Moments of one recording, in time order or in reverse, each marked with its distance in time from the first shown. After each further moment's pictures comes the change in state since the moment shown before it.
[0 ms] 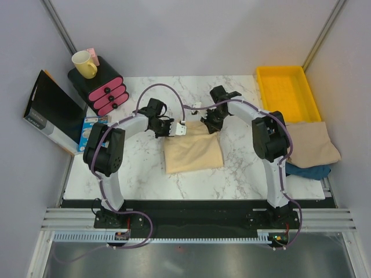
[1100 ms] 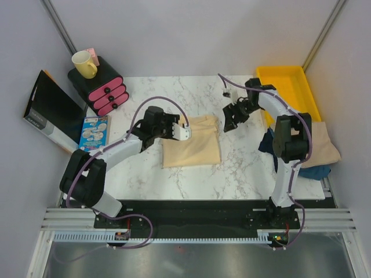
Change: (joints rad) left arm -0.116 -0.406 -0.328 0.515 -0.285 -0.112; right arm -0.251 -0.195 -0.074 -0.054 -0.183 0.310
